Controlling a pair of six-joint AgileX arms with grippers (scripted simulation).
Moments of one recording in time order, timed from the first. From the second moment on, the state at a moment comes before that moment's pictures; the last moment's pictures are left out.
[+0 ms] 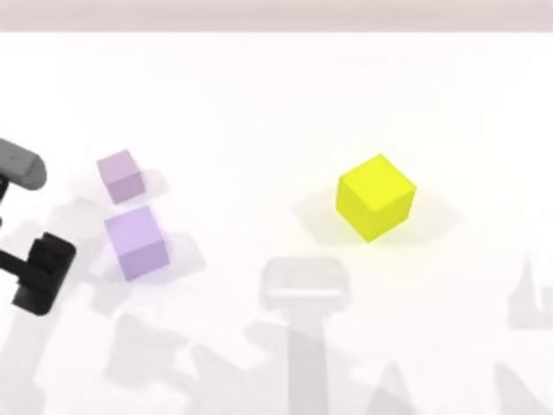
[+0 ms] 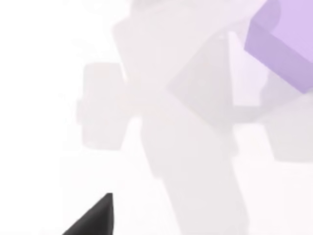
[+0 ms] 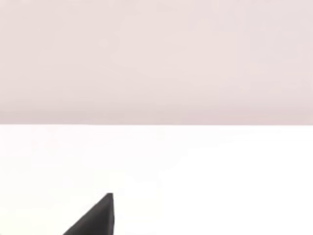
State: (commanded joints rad) left arm -0.10 1.06 0.75 -0.69 0.03 0.35; right arm 0.00 0.00 0.00 0.00 0.00 0.00
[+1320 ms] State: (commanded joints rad) left arm -0.17 2.35 2.12 -1.33 0.00 0.90; right arm 0.00 0.00 0.00 0.00 0.00 0.00
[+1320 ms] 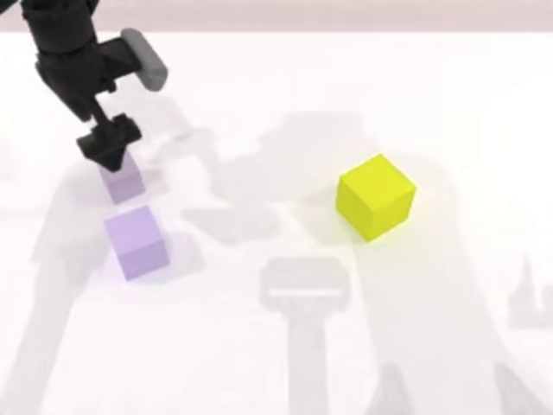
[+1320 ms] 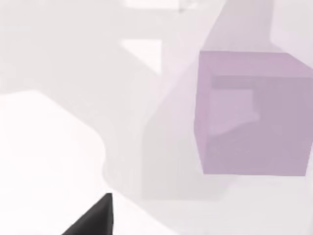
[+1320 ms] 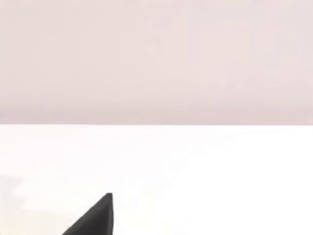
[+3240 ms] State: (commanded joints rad) left arm -0.17 2.42 1.87 -1.02 0.01 0.90; right arm 0.00 0.00 0.00 0.00 0.00 0.00
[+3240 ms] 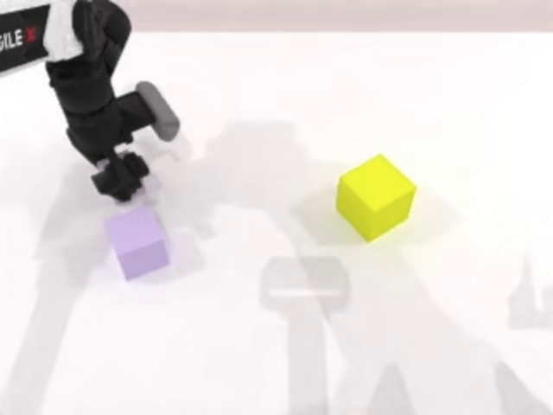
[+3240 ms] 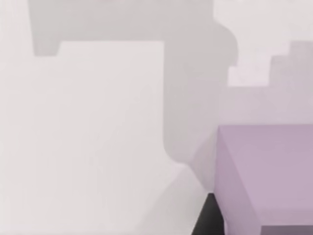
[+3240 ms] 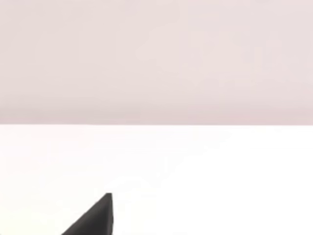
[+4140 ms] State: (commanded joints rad) left arm -0.15 2.35 2.04 -1.26 0.02 0.89; right arm 0.00 0.00 0.00 0.00 0.00 0.00
